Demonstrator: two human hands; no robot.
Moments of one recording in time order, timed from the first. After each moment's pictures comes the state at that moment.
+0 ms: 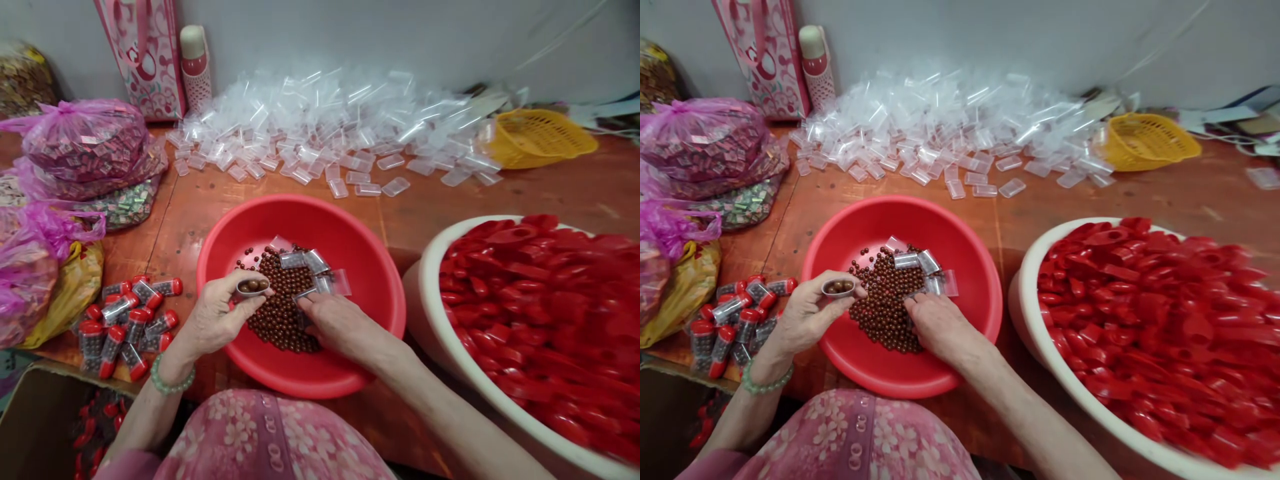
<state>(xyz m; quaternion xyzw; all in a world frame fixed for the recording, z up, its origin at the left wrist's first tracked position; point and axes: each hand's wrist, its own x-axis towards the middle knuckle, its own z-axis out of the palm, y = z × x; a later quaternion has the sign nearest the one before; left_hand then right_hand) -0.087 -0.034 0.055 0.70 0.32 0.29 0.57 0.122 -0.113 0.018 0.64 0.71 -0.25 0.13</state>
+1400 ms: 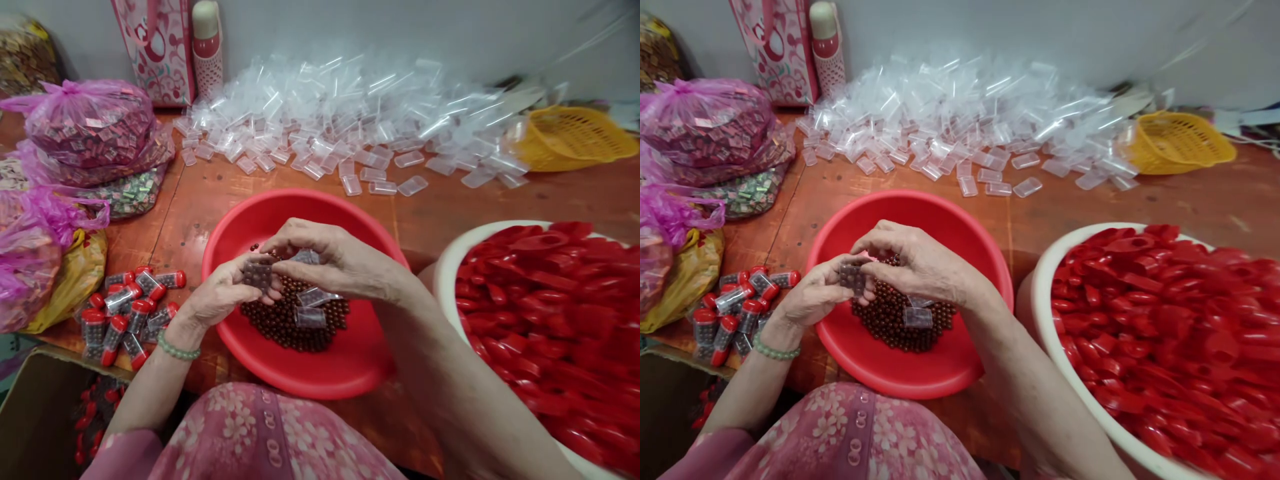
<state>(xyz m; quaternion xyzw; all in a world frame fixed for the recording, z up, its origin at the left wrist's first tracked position) -0.085 -0.015 0.038 0.40 0.23 0.23 0.86 0.119 -0.037 0.097 0.48 0.74 -0.39 -0.27</state>
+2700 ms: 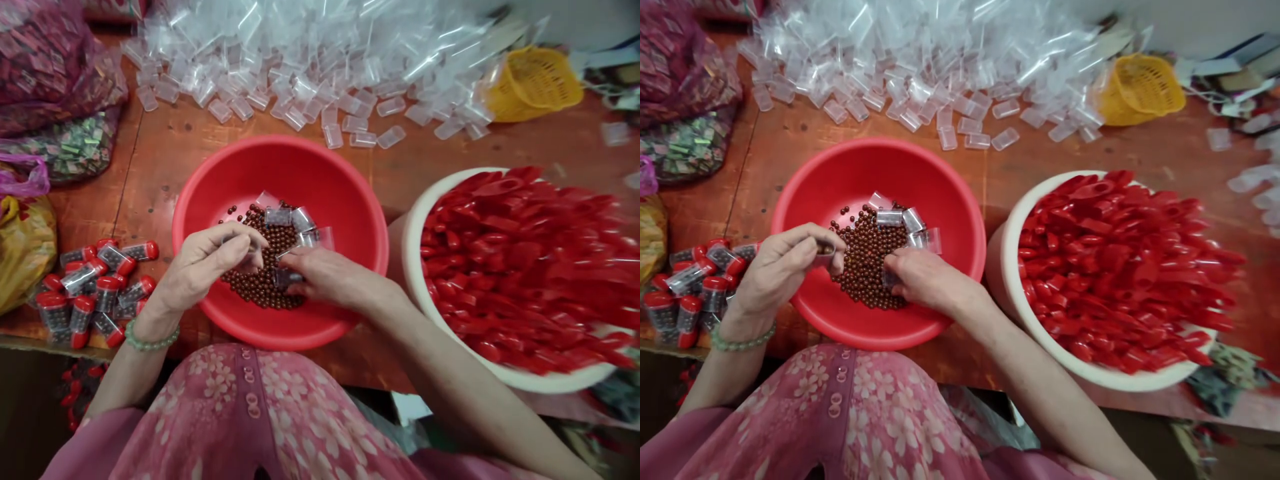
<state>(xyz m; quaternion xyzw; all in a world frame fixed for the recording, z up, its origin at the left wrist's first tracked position) -0.086 -0.031 0.060 0.52 0.22 0.28 0.78 0.132 -0.100 0.037 0.59 0.73 -0.32 0.13</state>
